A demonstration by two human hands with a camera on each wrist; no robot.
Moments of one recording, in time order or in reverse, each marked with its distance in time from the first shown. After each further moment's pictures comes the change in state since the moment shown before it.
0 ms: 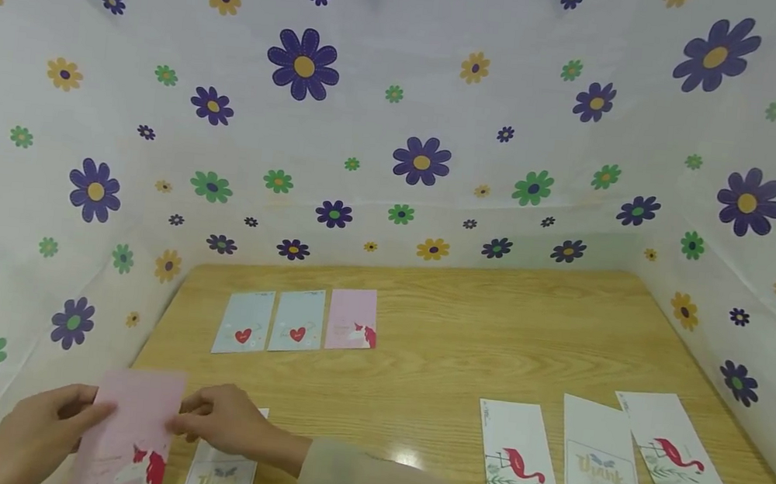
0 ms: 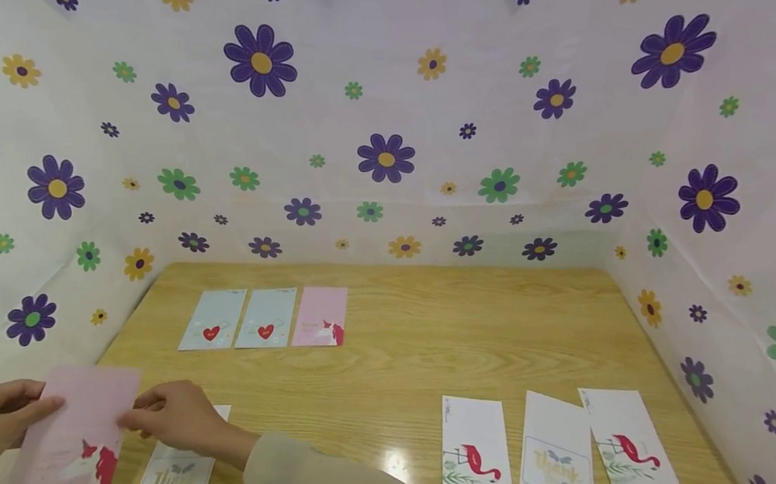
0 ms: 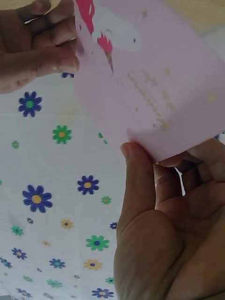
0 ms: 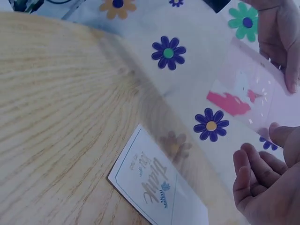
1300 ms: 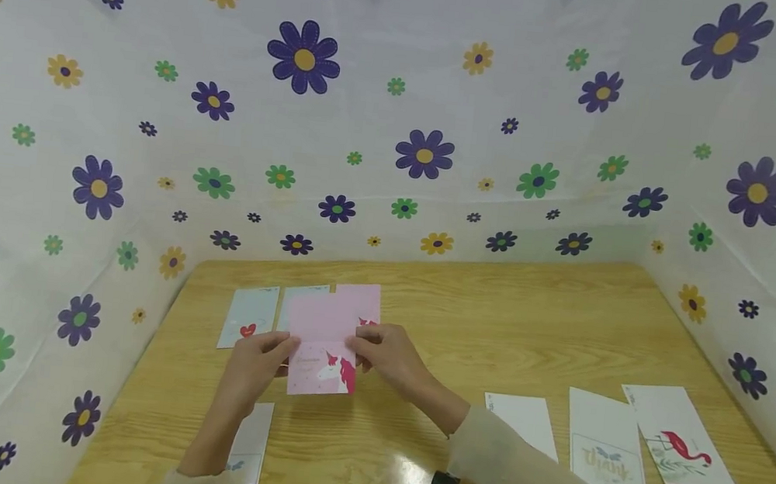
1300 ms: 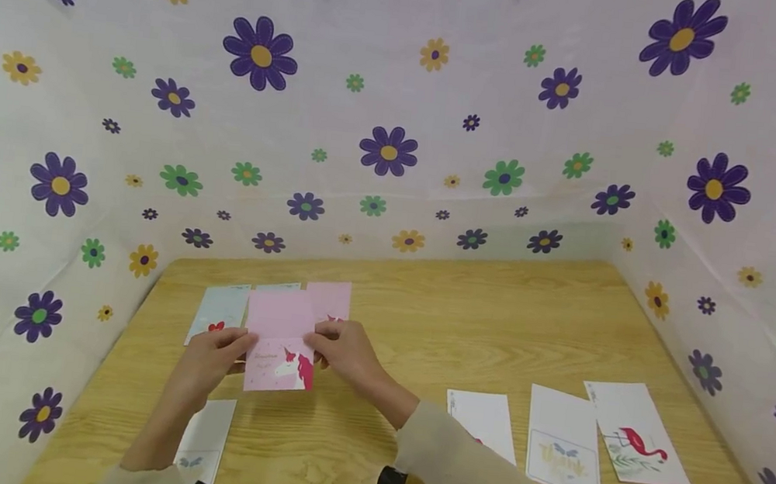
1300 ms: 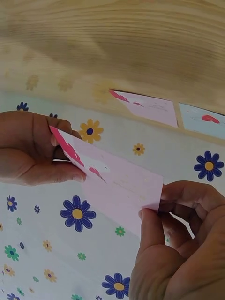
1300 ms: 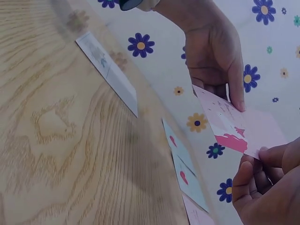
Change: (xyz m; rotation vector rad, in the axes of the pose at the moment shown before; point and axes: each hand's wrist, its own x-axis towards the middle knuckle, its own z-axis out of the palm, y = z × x) left_hand 0.054 0.143 0.137 -0.550 0.101 0.330; right_hand -0.075 0.029 -0.184 0.103 0.319 0.052
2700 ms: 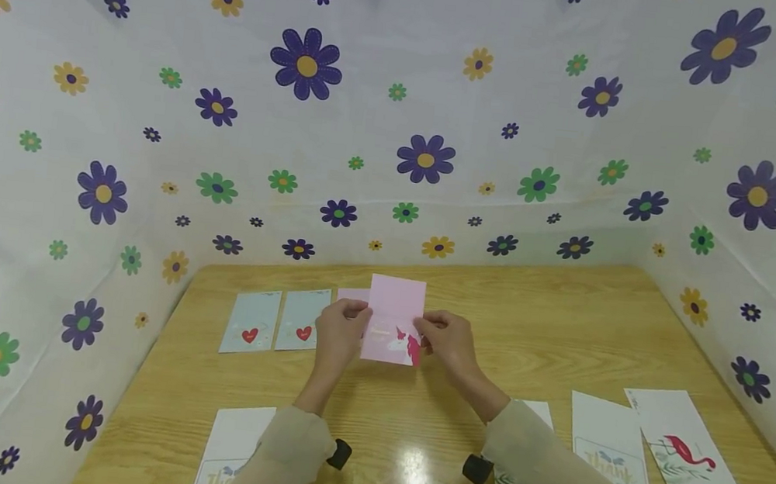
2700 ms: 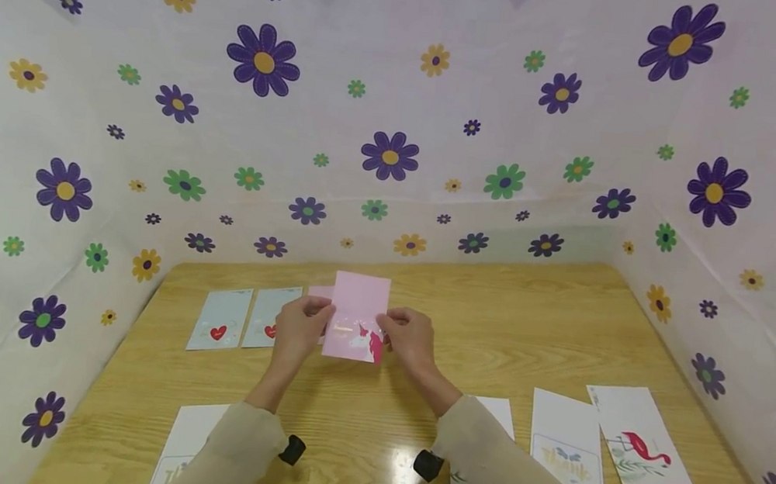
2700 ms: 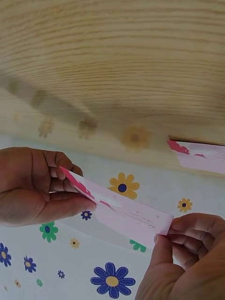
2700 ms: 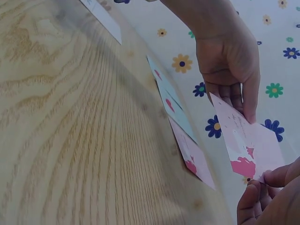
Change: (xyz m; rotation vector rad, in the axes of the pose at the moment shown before) left_hand 0.066 0.022 0.114 0.000 0.211 0.172; right_hand 0.005 0.023 -0.067 0.010 0.434 0.135
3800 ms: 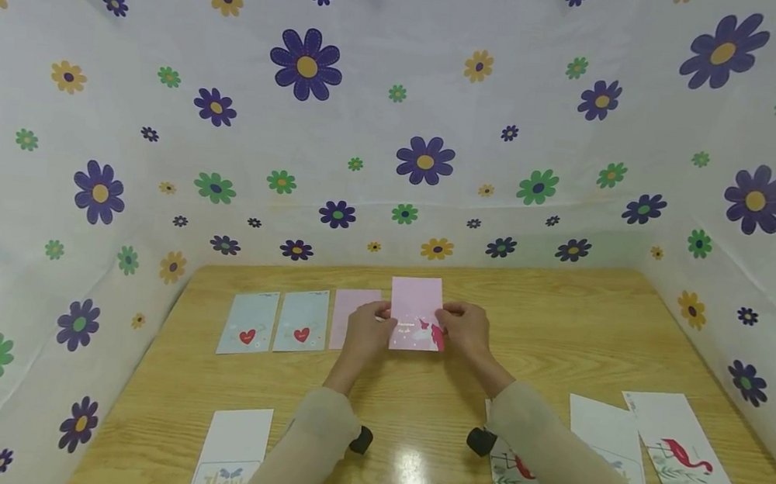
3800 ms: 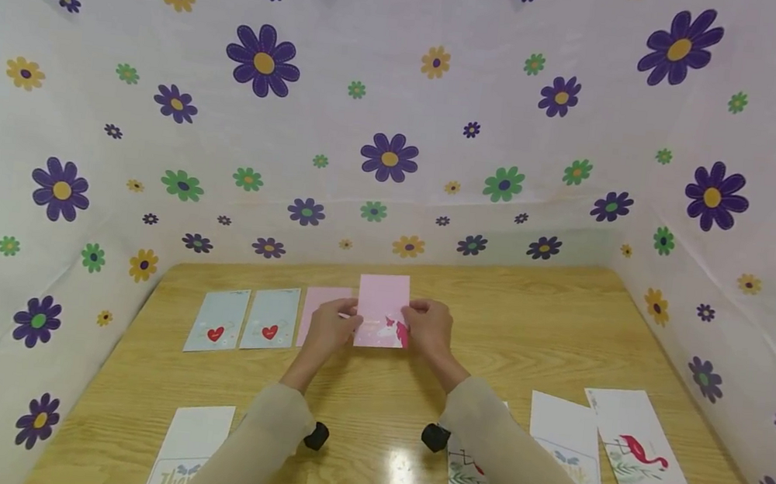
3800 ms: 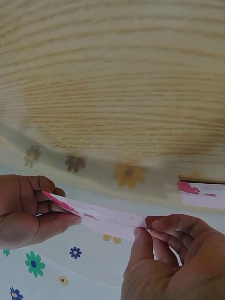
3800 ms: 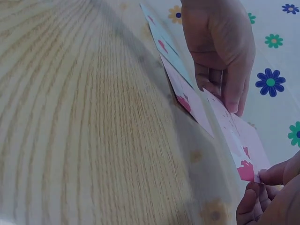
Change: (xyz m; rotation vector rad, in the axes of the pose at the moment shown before) left_hand 0.021 -0.011 0.046 0.136 -0.236 0.017; right_hand 0.041 0.015 -0.023 -0.238 0.117 0.030
